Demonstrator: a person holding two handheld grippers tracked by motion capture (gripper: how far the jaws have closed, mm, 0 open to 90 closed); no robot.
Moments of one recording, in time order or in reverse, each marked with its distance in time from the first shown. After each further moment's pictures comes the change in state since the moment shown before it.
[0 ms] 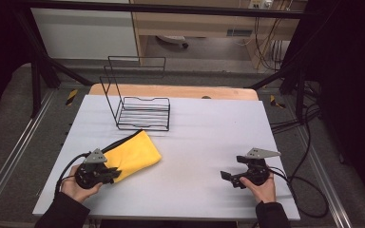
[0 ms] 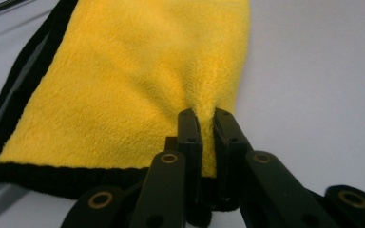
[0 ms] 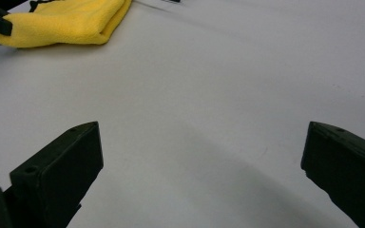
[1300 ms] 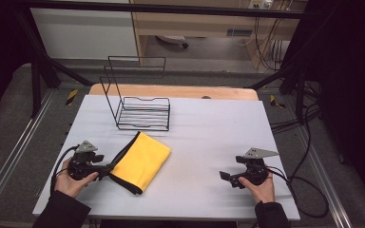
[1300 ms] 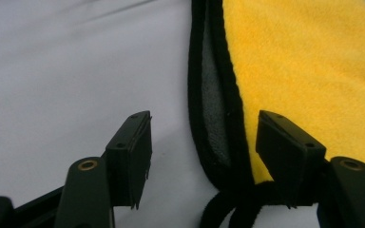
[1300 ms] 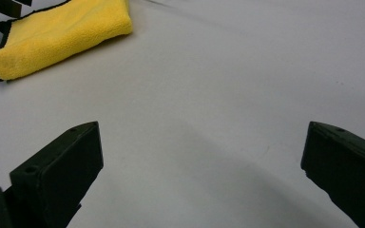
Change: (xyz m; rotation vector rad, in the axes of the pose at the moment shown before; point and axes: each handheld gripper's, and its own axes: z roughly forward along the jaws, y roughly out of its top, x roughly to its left) left arm 0.044 -0.009 0.005 -0.003 0.140 -0.172; right arm 0.001 0.000 0.004 0.016 -0.005 -0.003
